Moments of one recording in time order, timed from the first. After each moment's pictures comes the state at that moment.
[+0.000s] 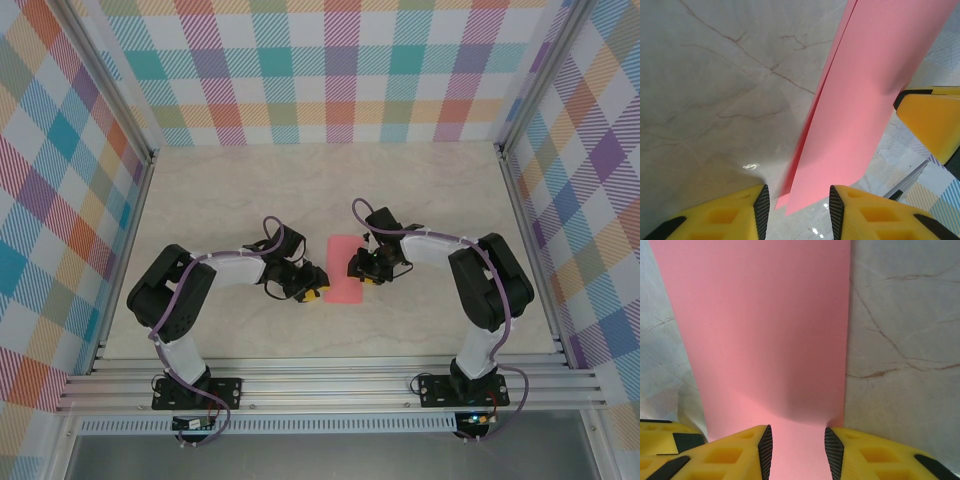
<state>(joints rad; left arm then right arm) -0.61 1.77 0.89 -0.21 0.57 -1.00 0.52 1.80 1.01 -0.47 -0.38 0.67</state>
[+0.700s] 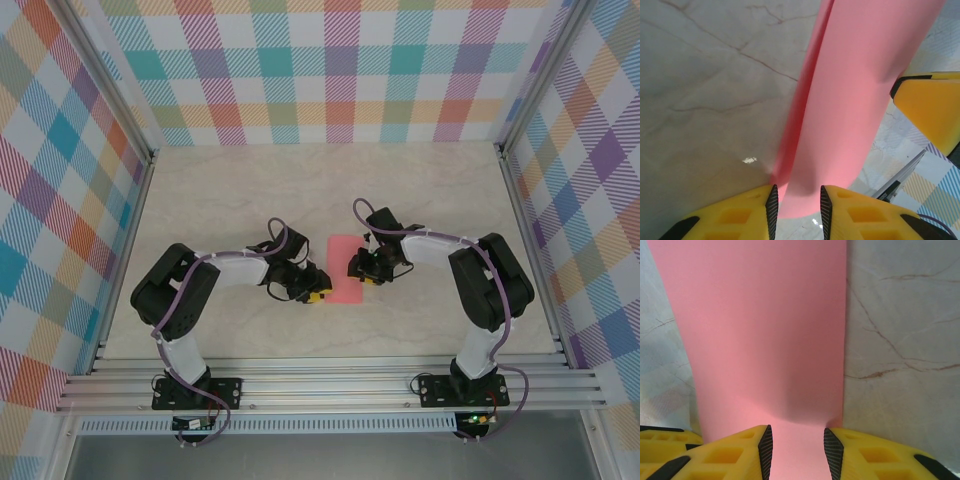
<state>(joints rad) -0.63 1.79 0.89 -0.18 0.61 -1.00 0.51 1.80 1.00 -0.46 -0.39 0.67</state>
